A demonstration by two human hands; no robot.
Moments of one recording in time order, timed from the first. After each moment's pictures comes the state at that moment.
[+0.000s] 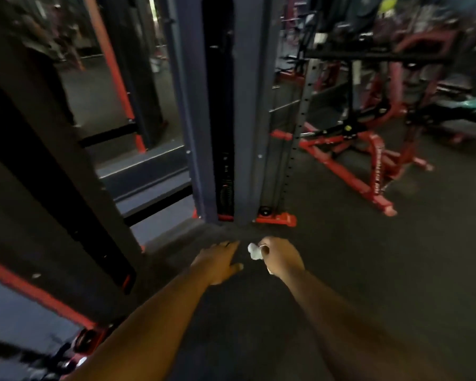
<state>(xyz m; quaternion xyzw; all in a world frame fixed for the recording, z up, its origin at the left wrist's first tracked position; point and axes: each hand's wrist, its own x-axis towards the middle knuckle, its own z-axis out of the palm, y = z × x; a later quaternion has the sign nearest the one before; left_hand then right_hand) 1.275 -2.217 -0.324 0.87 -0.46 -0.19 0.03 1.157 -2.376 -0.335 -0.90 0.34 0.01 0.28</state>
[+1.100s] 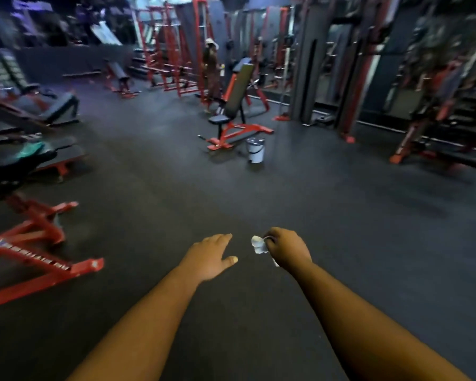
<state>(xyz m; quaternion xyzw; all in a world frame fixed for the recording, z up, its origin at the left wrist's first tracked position) 0.882 -2.759 -0.245 0.28 -0.95 -0.12 -0.04 0.705 -2.616 -0.241 -0.39 0.88 -0.25 0.14</state>
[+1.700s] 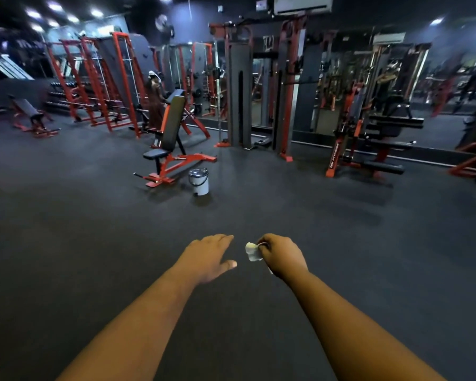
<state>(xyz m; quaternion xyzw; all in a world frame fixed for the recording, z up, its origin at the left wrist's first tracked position) 0.574 -2.834 -0.188 0.11 -0.99 -0.02 -0.02 0.444 -2.657 -0.215 -0.29 0.91 -0.30 0.05</state>
